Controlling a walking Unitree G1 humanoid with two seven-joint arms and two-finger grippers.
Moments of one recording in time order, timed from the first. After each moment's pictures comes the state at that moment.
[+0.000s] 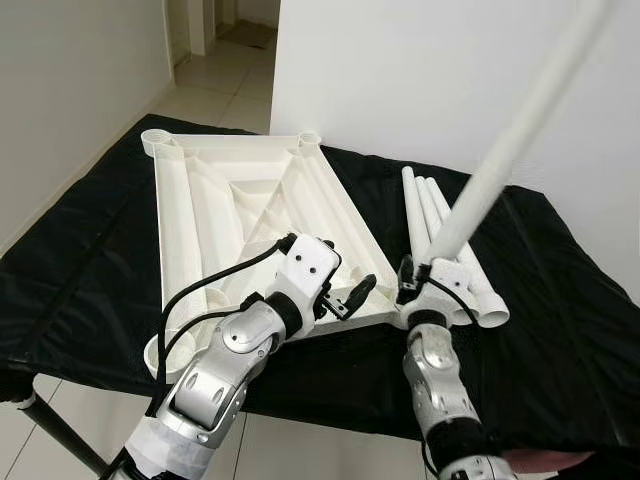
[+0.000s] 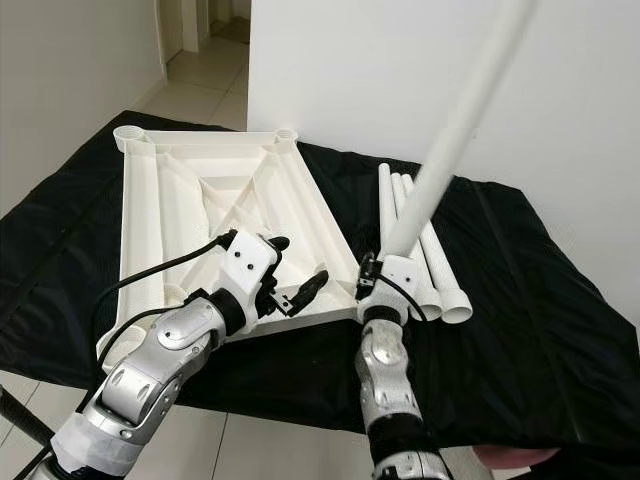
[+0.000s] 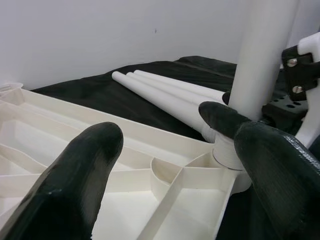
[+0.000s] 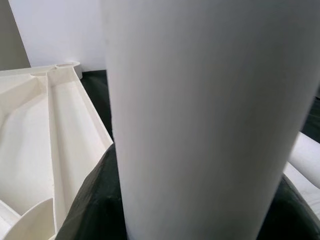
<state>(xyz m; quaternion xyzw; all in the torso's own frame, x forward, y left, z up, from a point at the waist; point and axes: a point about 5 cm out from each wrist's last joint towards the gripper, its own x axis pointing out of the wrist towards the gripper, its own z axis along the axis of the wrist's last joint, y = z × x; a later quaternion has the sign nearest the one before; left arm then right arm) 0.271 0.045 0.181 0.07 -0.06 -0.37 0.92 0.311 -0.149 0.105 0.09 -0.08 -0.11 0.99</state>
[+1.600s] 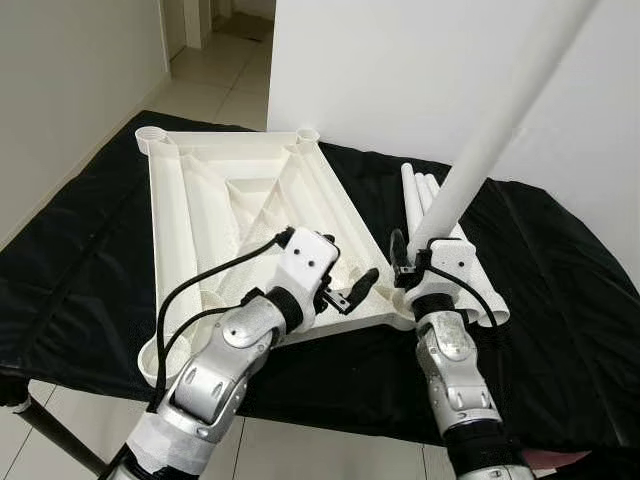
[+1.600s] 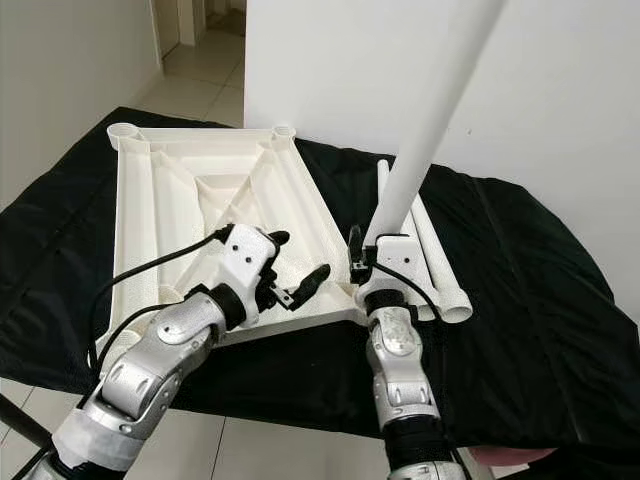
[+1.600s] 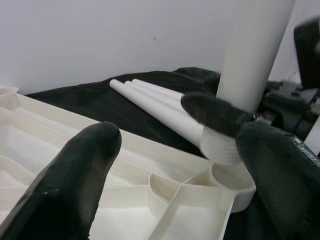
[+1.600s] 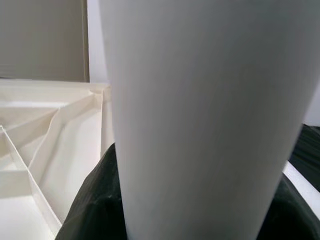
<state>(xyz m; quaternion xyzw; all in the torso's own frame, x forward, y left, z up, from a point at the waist) 0.277 0.047 0.193 0.04 -0.08 -0.37 0.92 0.316 -0.144 0.144 0.00 -0.13 0.03 0.99</state>
